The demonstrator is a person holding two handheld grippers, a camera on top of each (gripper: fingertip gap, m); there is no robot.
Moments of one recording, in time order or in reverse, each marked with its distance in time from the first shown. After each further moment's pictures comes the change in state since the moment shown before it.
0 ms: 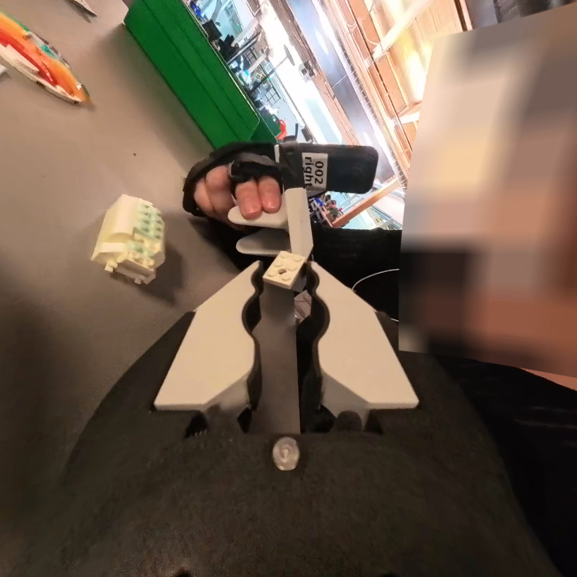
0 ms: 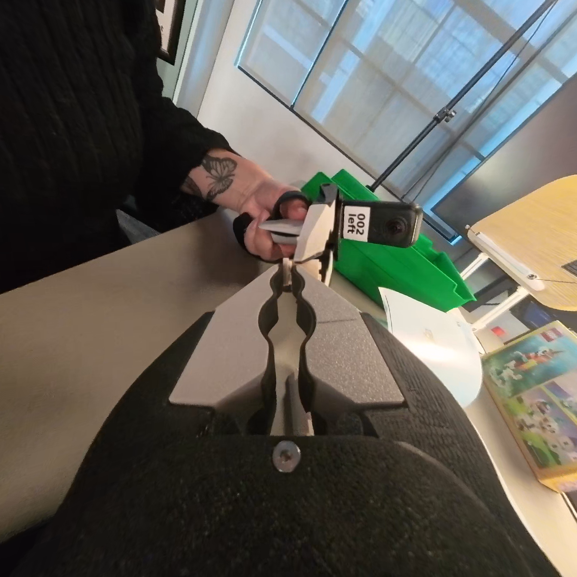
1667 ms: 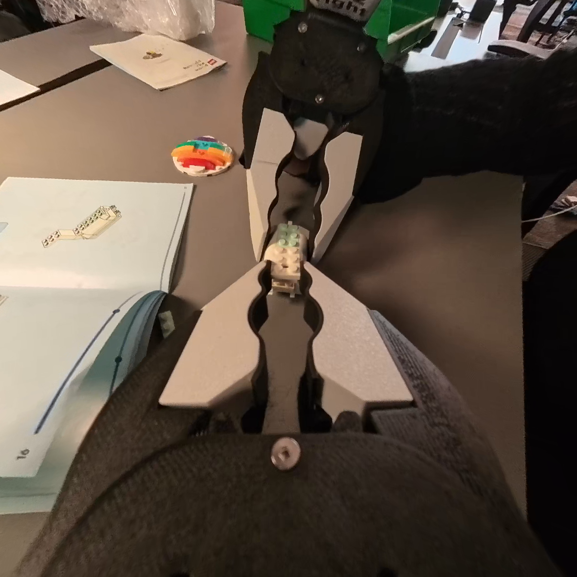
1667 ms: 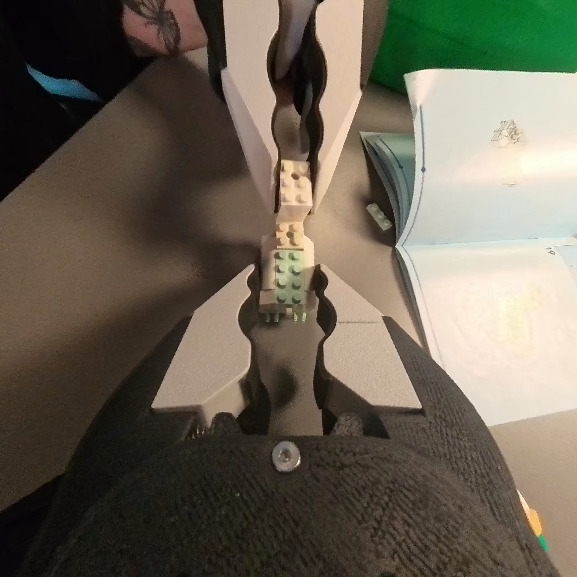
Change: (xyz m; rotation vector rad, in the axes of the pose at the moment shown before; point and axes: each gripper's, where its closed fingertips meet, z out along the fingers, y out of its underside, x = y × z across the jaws) left arm -0.065 -0.020 -0.007 -0.257 -0.586 0.734; right arm 0.018 0.098 -0.027 -0.494 -0.160 0.406
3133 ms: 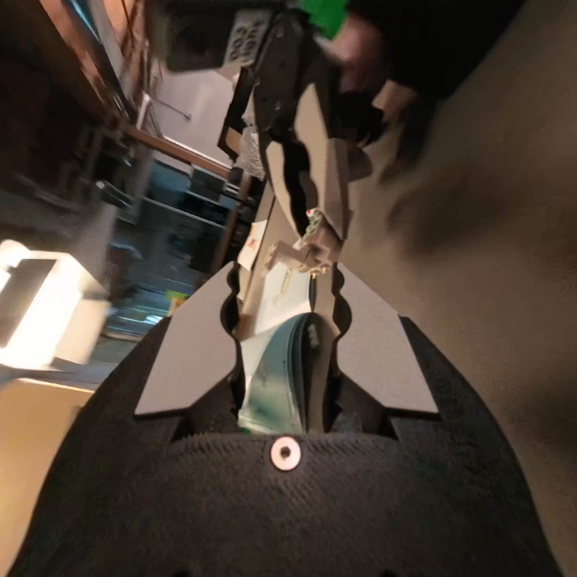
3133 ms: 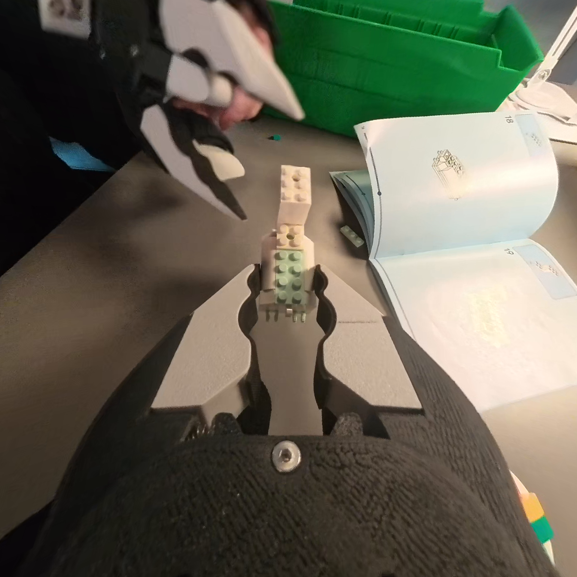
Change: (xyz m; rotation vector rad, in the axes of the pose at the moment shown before) left arm 0.002 -0.019 -0.021 -0.024 -0.661 0.988; right arm 0.013 -0.017 -0.016 0.154 0.043 0.084
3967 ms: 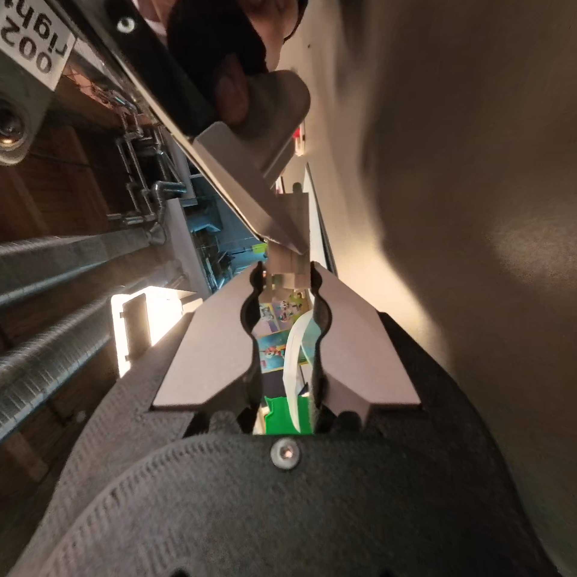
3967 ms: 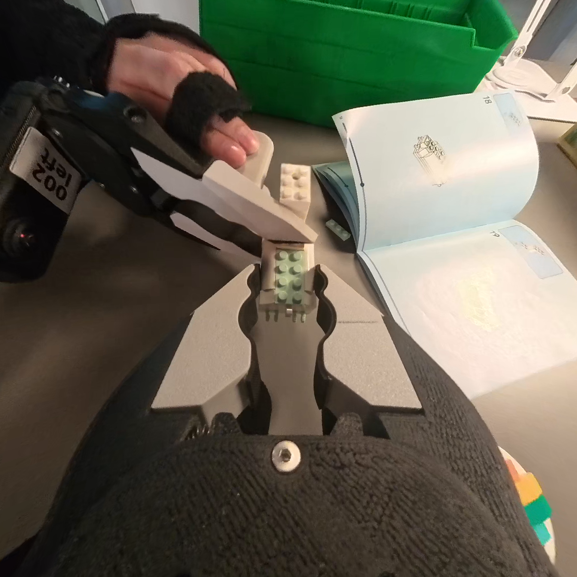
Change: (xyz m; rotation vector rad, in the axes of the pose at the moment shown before) left arm 0.017 0.025 0.050 -0.322 -0.062 0.545; right arm 0.008 0.002 0.003 -0.022 0.059 0.050
